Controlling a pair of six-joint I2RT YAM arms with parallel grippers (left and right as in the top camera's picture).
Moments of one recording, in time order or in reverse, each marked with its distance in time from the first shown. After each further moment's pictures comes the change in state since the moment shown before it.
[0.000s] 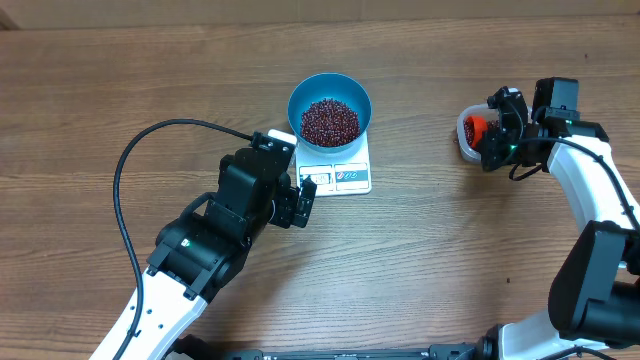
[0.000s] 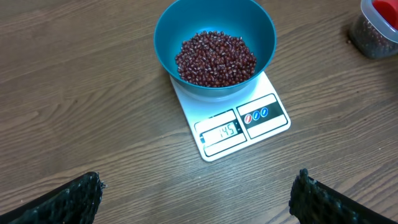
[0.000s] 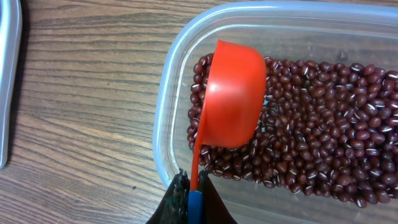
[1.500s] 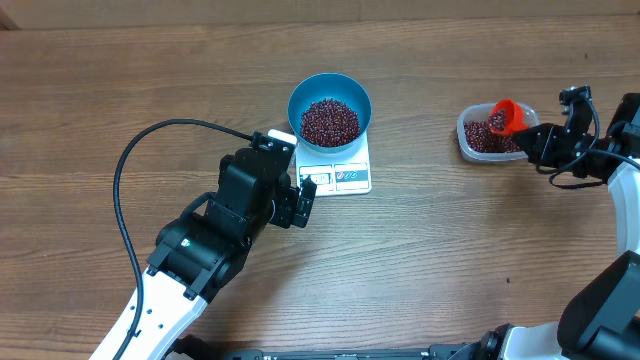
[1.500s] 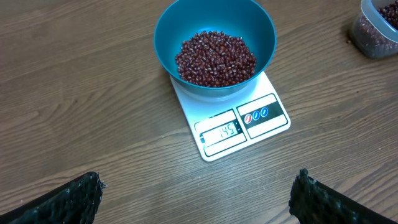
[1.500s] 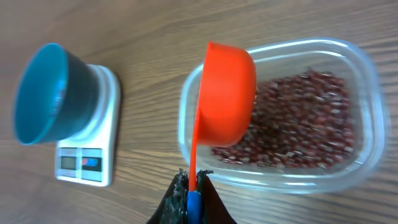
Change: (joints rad) left arm 0.000 0.000 0.000 0.000 0.000 0.000; right arm -0.278 -0.111 0.000 -0.048 -0.413 0.067
